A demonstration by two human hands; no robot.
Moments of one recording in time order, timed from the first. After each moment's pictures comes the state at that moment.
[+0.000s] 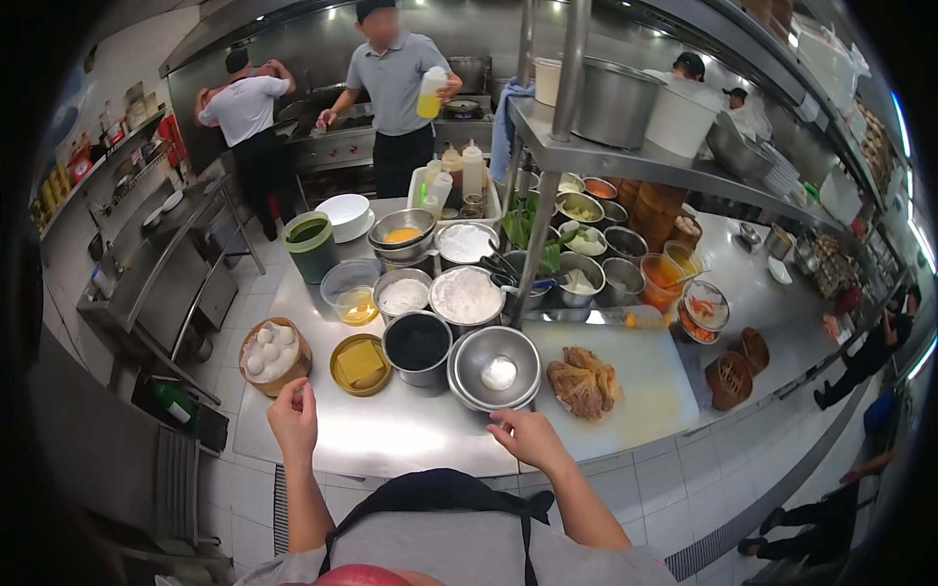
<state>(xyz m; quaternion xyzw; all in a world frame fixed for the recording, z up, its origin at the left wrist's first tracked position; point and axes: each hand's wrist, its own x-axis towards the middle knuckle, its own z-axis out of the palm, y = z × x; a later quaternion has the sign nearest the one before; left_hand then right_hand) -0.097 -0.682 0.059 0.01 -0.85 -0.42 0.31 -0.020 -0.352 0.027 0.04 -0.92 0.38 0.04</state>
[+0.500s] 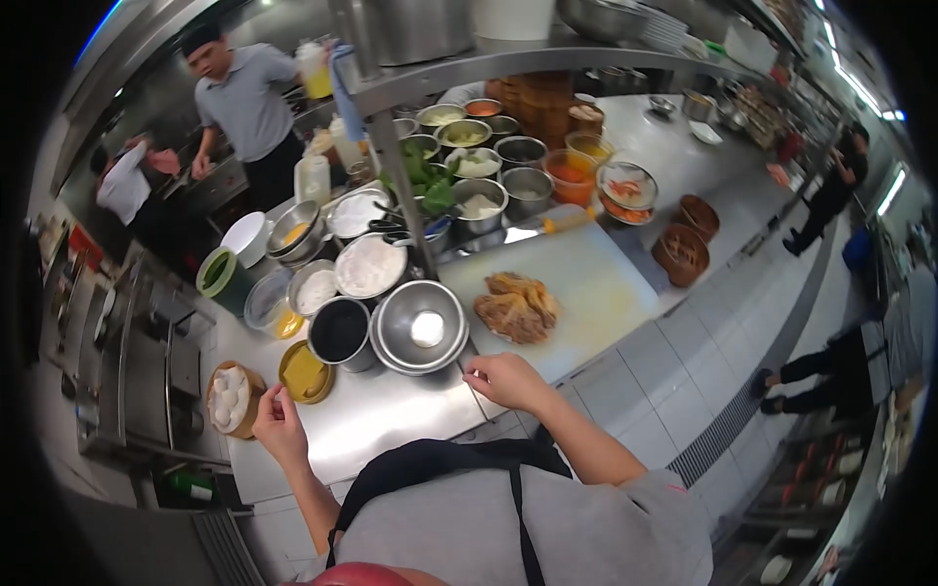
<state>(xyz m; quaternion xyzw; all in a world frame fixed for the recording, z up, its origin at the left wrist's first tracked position) -0.100 -0.614 0.061 -0.07 -0.85 -0.45 0.27 0.010 -0.305 0.022 -0.01 -0.92 0.37 0.07</state>
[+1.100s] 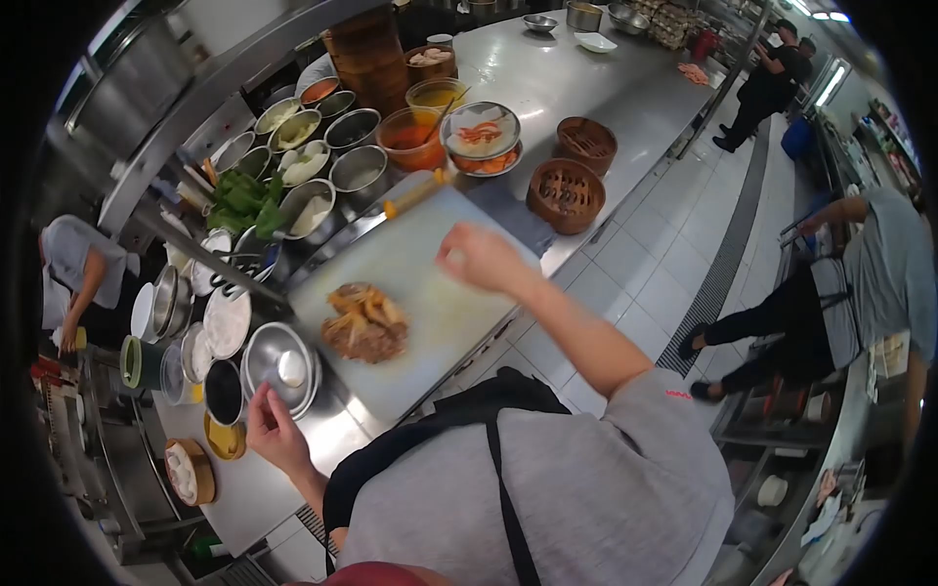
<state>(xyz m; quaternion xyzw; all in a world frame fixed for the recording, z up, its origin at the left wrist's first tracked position) -0.044 -0.387 0.049 -0.17 -0.81 -0.51 0.21 0.043 -0.047 0.033 -0.06 -0.93 0.26 0.25</state>
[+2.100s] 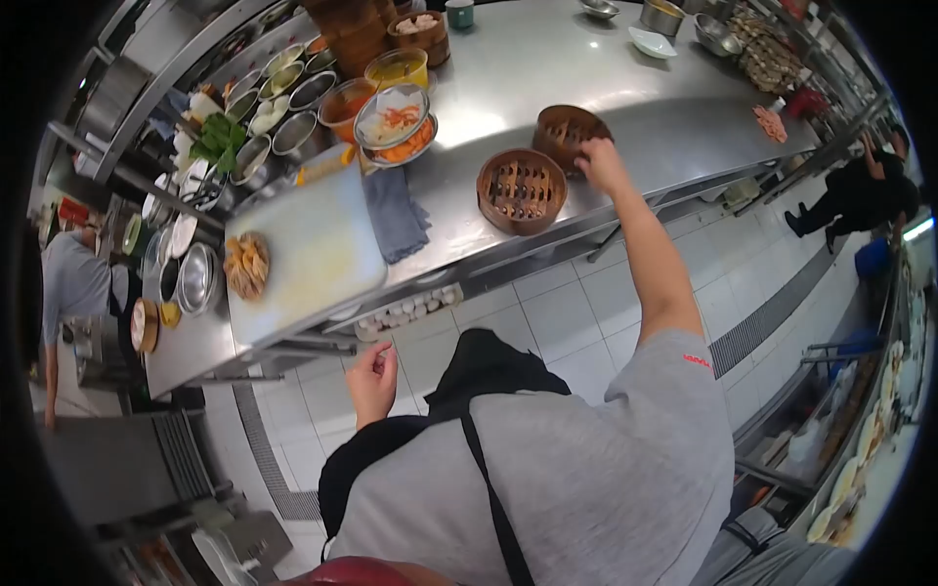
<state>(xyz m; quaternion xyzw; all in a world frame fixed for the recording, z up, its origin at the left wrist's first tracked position) 0.240 -0.059 -0.044 -0.11 -0.89 -0.44 0.03 0.151 0.458 -0.060 -0.06 -0.97 0.10 0.19</state>
